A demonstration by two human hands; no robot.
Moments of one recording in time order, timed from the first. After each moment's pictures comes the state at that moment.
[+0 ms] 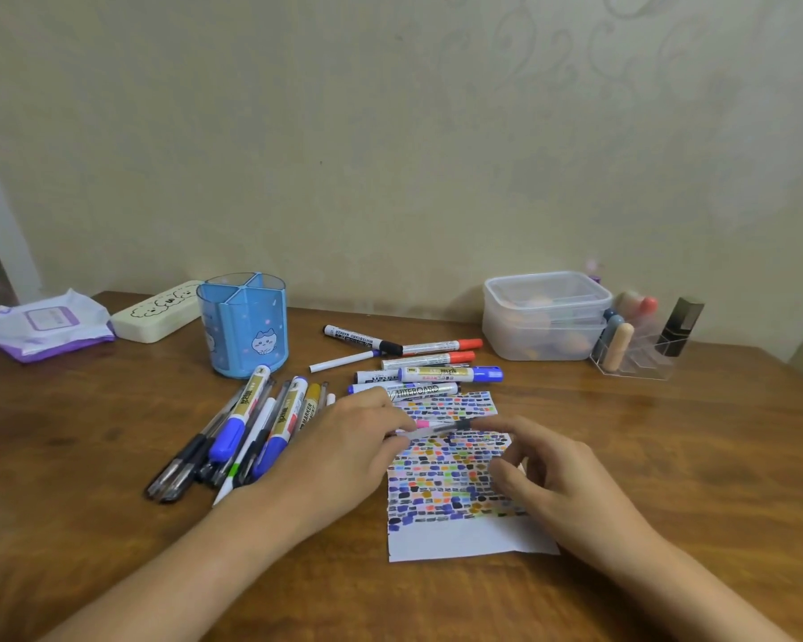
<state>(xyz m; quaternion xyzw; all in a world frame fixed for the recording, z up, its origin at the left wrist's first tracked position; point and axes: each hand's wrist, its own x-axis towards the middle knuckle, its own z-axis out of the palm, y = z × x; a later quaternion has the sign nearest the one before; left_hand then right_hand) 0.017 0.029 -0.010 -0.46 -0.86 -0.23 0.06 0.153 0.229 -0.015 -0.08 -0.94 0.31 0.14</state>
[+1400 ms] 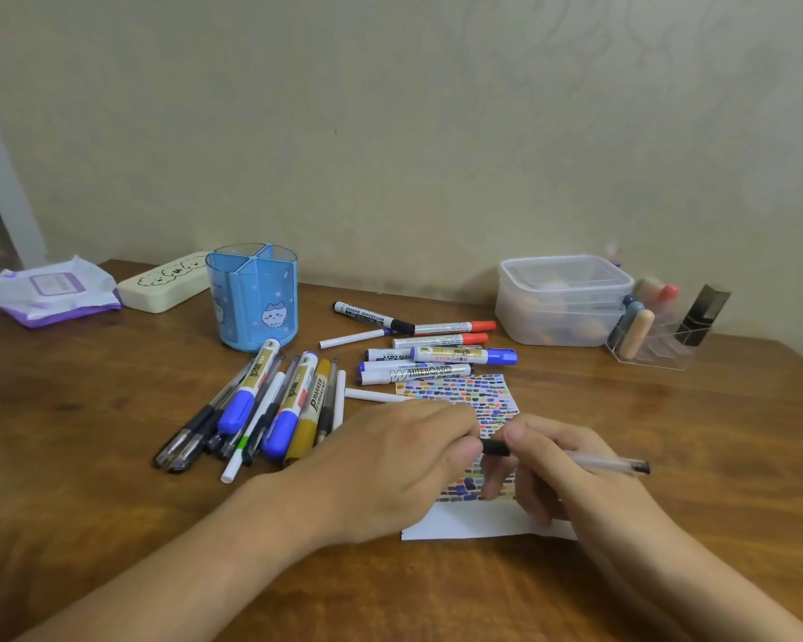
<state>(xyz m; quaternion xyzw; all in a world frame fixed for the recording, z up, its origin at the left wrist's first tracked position) 0.047 0.027 0.001 -0.58 -0.78 -0.24 0.00 0.163 0.193 0.005 -0.08 -0.79 0.59 0.09</state>
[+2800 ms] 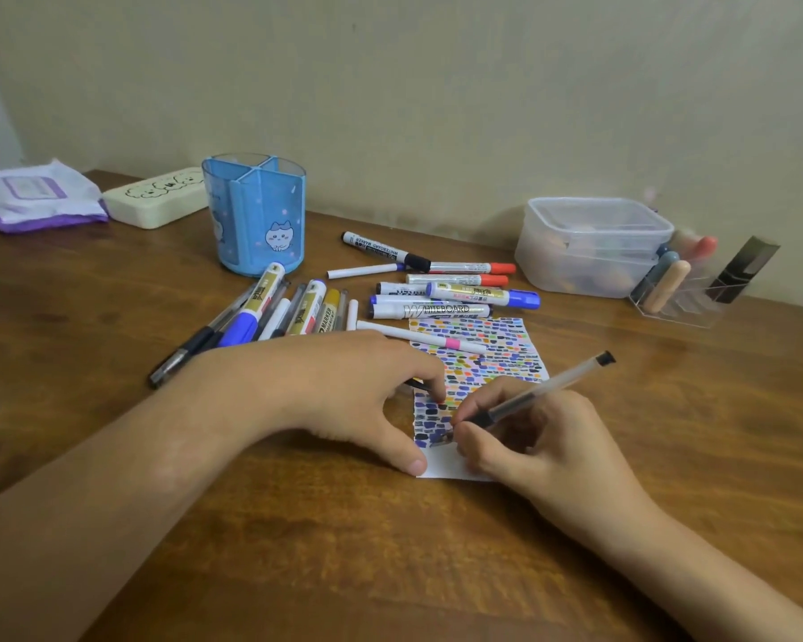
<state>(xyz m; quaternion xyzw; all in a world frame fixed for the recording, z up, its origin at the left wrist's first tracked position) 0.020 0.009 0.020 -0.51 -0.84 -0.06 -0.20 0.152 0.174 -0.023 -0.02 -0.90 0.41 0.13</state>
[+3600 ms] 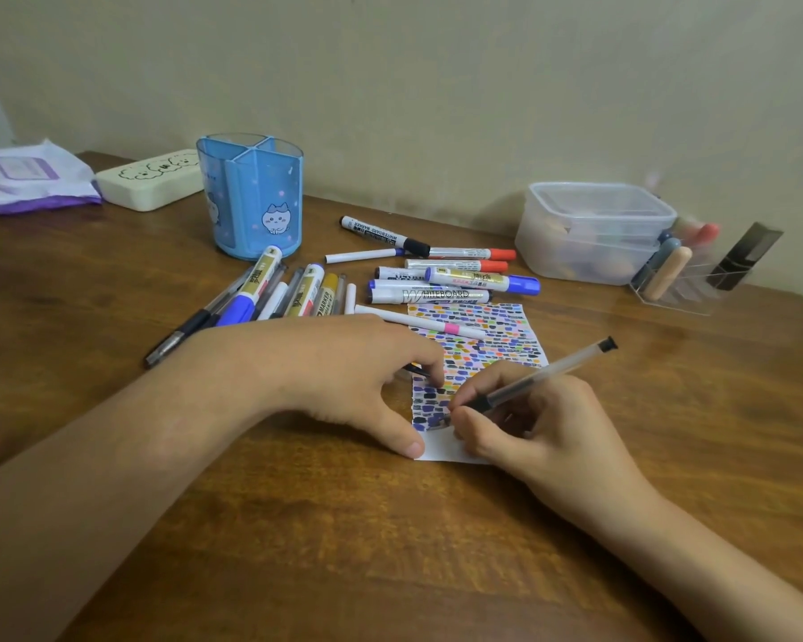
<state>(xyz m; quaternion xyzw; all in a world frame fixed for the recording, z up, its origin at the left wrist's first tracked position) 0.017 0.010 0.016 -0.51 -0.83 -0.06 -0.21 0.153 0.173 -0.023 -0.02 -0.91 0.40 0.12</state>
